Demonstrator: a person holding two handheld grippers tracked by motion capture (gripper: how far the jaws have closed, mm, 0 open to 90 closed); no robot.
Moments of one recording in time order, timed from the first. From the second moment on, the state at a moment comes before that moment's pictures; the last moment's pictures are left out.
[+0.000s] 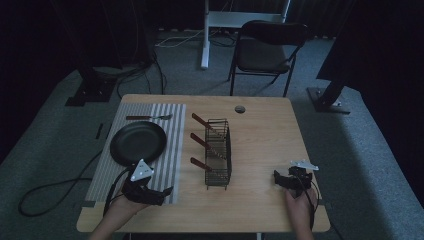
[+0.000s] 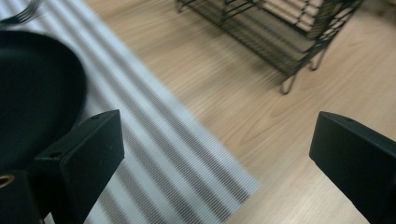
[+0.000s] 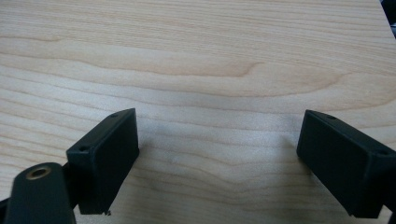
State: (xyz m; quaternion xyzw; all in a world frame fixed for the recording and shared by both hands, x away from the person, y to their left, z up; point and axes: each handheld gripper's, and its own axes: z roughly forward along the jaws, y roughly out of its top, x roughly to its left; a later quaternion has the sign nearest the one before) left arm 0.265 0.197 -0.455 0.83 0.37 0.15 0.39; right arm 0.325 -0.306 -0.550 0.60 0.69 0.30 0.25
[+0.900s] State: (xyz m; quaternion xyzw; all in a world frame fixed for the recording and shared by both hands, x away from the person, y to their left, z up) left arm 0.274 0.142 -0.420 0.84 0.32 0.14 0.41; right arm 0.325 -0.306 -0.550 0.60 0.69 0.30 0.25
